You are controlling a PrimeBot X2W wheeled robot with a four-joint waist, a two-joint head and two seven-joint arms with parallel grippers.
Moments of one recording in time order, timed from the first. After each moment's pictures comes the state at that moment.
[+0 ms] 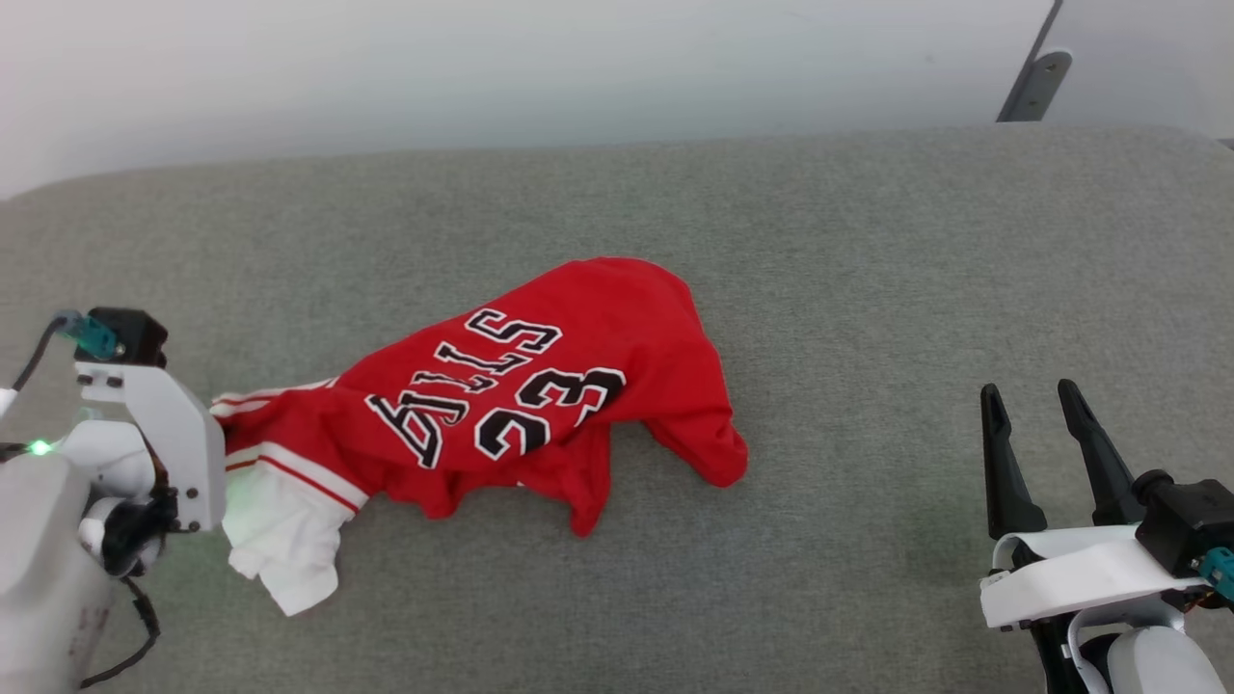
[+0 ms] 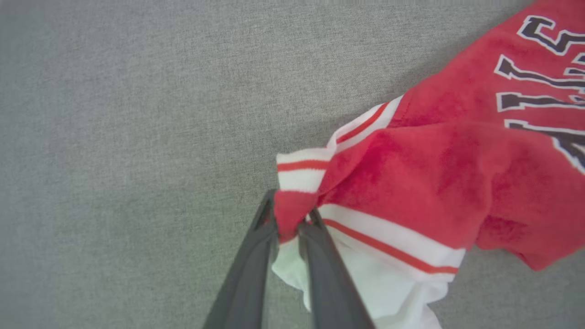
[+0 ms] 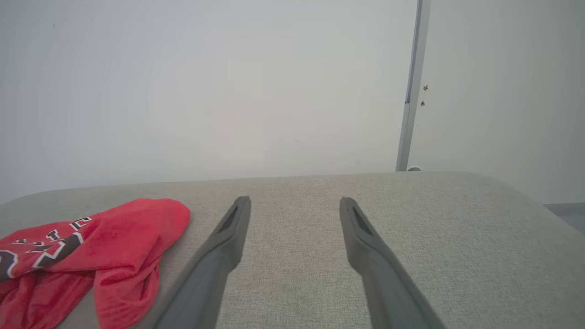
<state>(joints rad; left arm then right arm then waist) -0.72 0.65 -0.57 0.79 -0.80 -0.12 0.44 -0.18 -0.09 0.00 0.19 0.21 0.13 -0.26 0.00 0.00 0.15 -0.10</state>
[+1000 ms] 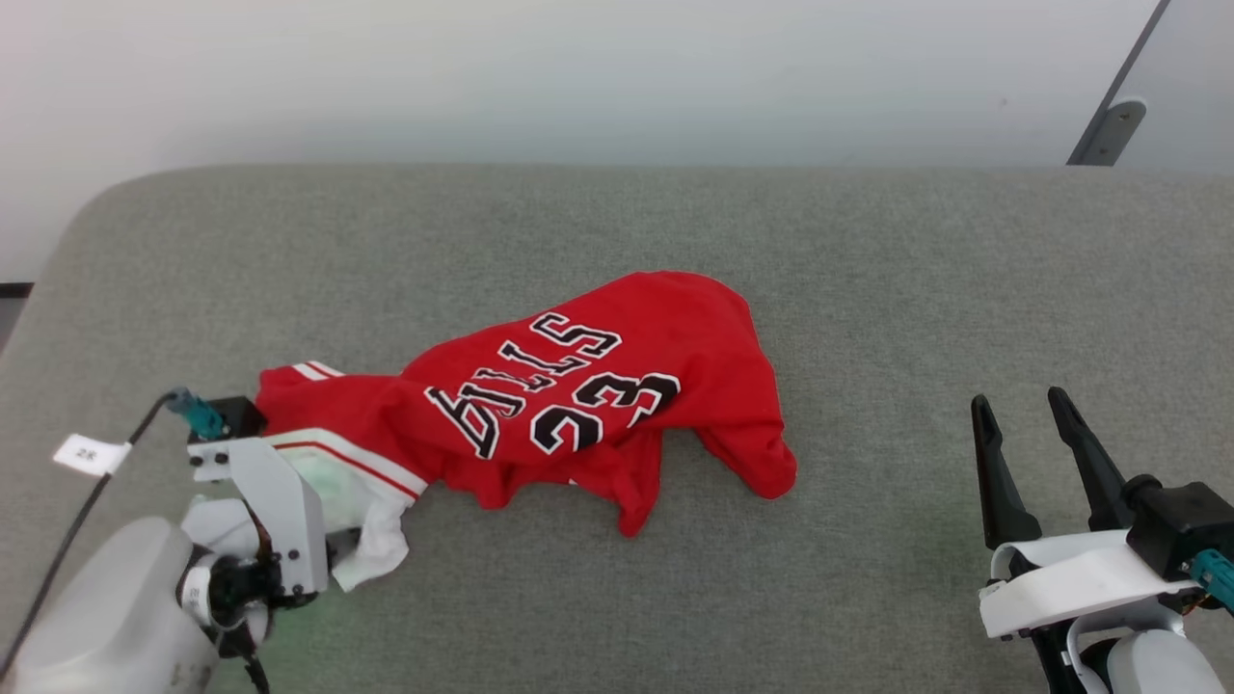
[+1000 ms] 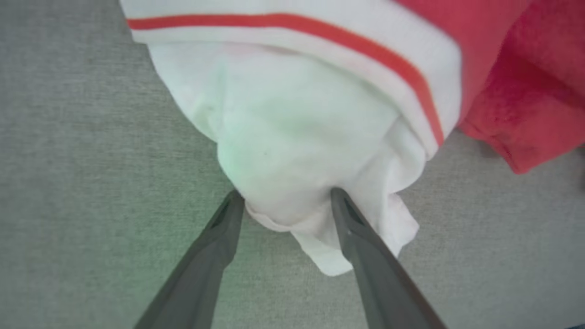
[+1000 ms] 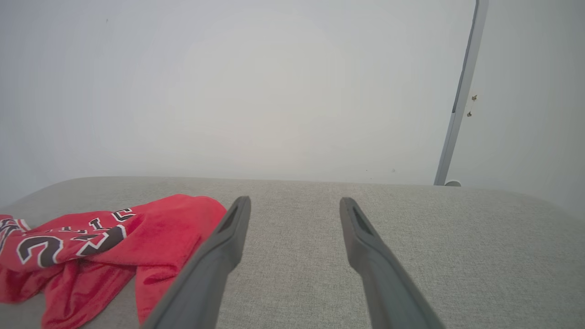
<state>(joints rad) -0.59 0.55 -0.56 0.70 -0.96 0.01 0.64 -0.17 -0.12 0.04 0.21 0.21 0.13 -0.26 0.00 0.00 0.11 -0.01</state>
